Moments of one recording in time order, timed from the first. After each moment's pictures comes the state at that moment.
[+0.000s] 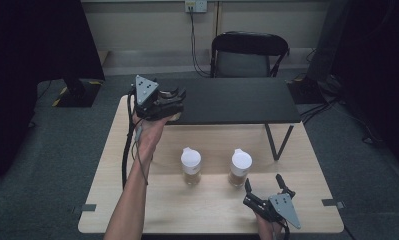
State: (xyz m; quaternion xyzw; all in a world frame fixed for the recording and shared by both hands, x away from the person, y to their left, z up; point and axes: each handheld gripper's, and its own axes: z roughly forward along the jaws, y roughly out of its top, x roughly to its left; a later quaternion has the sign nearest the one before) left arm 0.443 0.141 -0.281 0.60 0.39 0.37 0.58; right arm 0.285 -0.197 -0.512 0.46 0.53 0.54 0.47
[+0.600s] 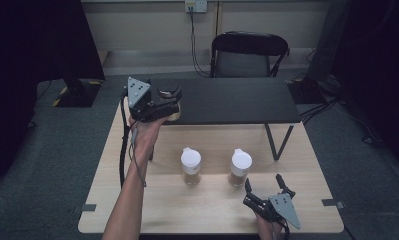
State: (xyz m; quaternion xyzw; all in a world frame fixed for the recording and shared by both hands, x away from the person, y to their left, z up) left arm 0.432 0.154 -0.279 0.58 0.39 0.37 0.61; right arm 0.285 -0.197 -0.512 0.46 0.53 0.54 0.47
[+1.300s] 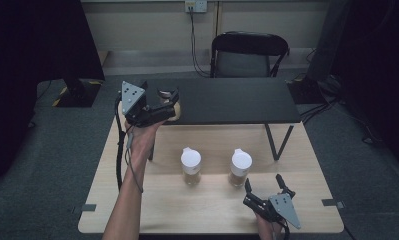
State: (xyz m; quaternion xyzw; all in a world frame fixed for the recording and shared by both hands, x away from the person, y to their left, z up) left arm 0.420 0.159 -0.282 0.58 0.38 0.38 0.61; right arm 0.285 -0.197 -0.512 0.46 0.53 0.54 0.47
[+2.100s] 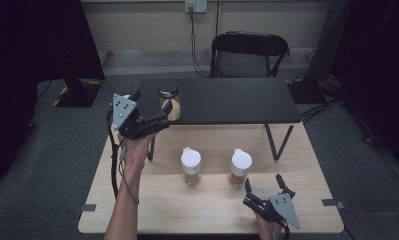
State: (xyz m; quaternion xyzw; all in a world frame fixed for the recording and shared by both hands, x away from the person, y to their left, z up) left arm 0.391 0.172 -0.293 0.57 0.38 0.39 0.62; right arm 0.285 -0.196 -0.512 0.46 0.53 0.54 0.47
